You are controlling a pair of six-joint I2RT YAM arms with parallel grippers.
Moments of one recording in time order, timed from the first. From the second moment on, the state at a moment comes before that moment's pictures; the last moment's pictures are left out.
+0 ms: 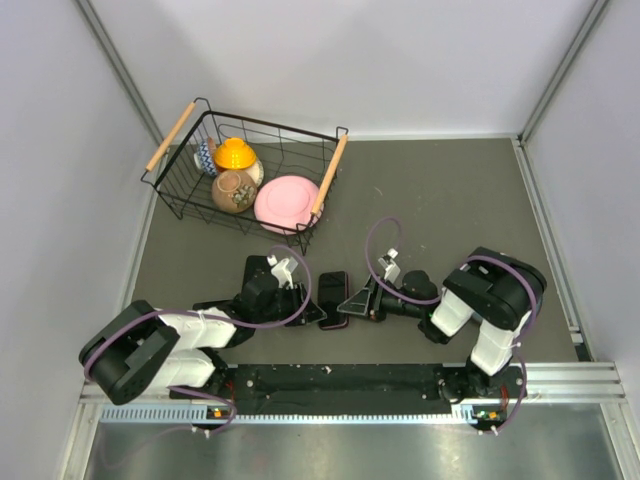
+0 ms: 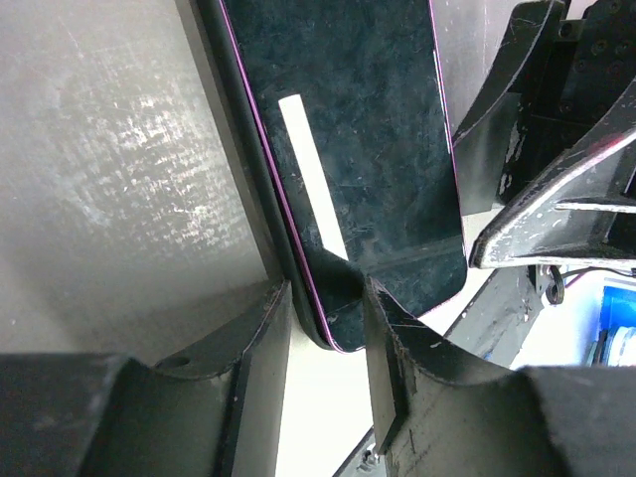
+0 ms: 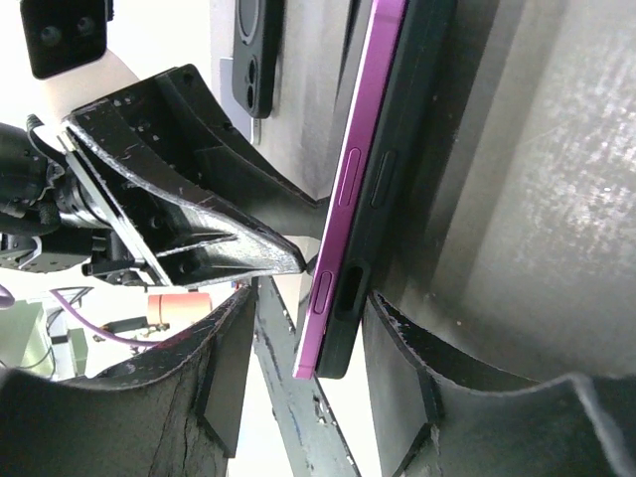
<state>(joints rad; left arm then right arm) -0.72 1.26 0.19 0.50 0.32 -0.84 0.75 1.78 0.21 1.26 -0.47 1.18</state>
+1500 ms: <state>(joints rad) -0.72 1.18 0.19 0.44 0.31 -0.84 0.75 1.77 0.22 1.27 -0.51 1.17</state>
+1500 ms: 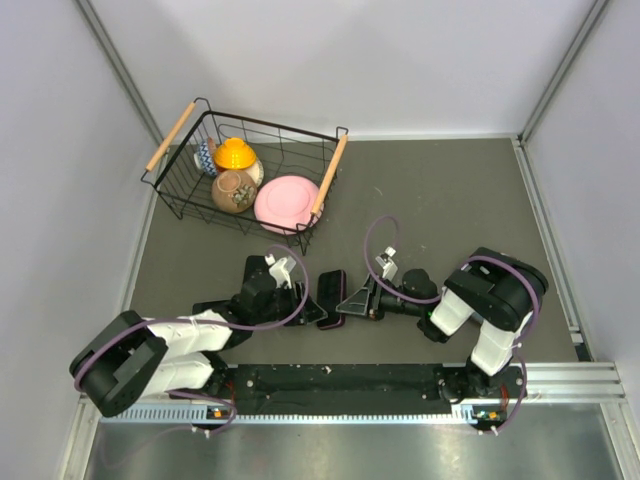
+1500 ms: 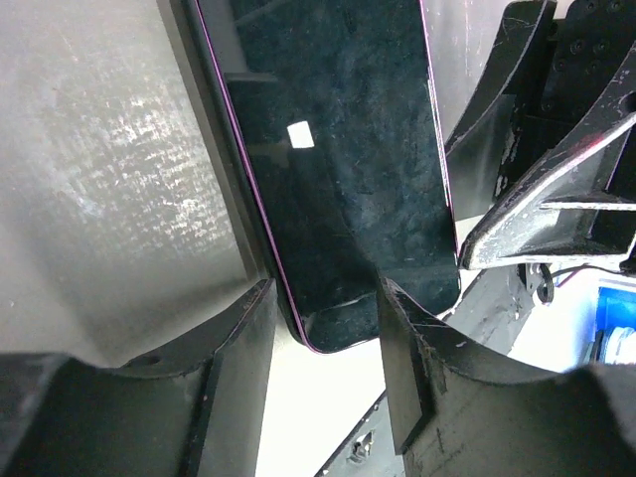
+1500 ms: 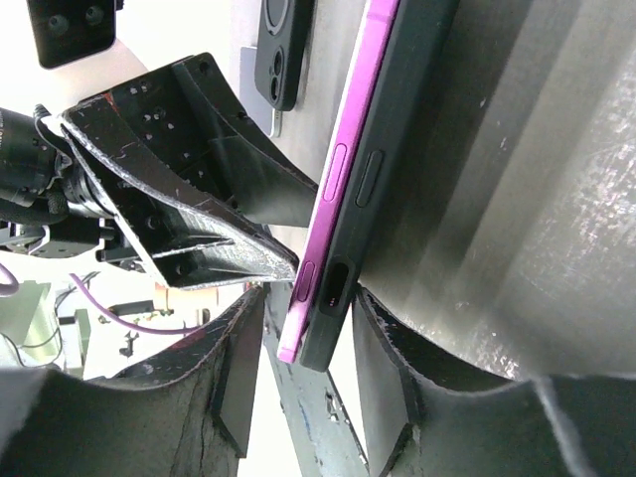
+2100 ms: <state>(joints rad) -0.72 1.21 0.19 0.45 0.31 -0.84 0.75 1.77 0.23 1.25 -0.49 1.17</state>
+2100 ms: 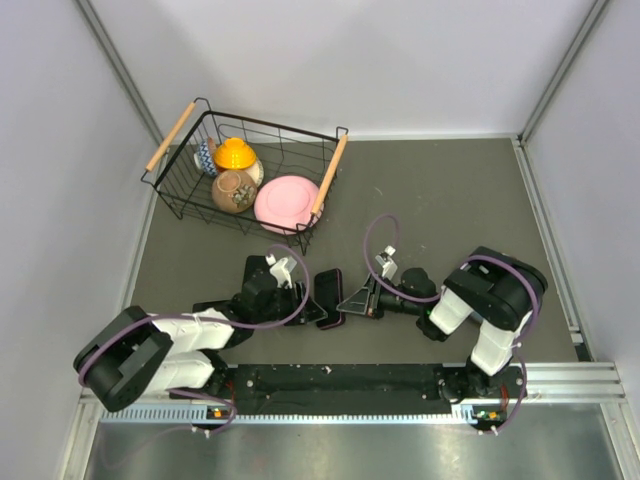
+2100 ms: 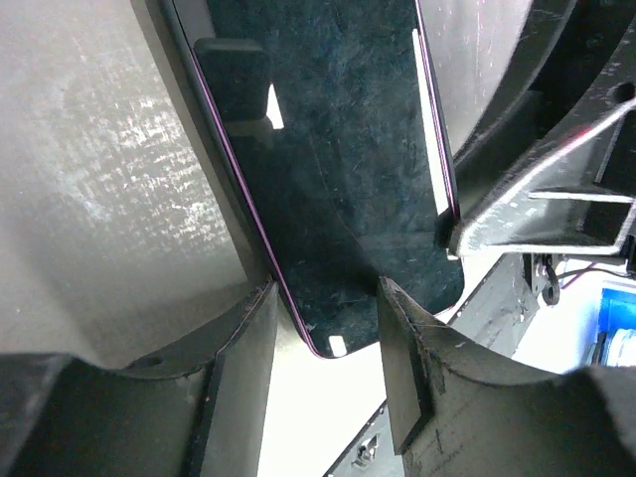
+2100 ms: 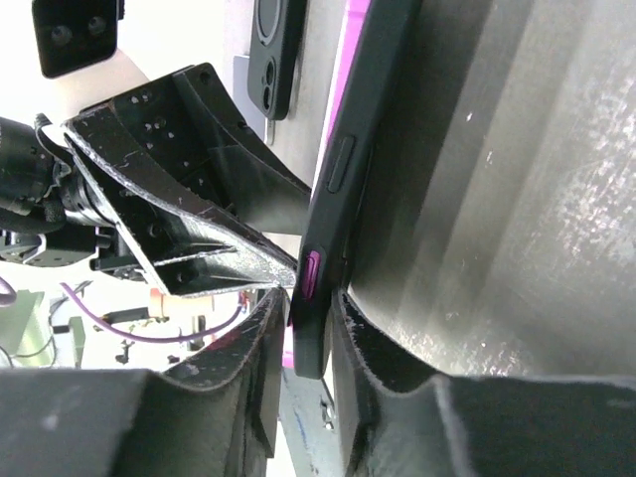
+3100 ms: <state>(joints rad) -0.72 0.70 0.38 0.00 0.22 -0.76 0.72 1.56 0.19 1.24 -0.65 1.19</state>
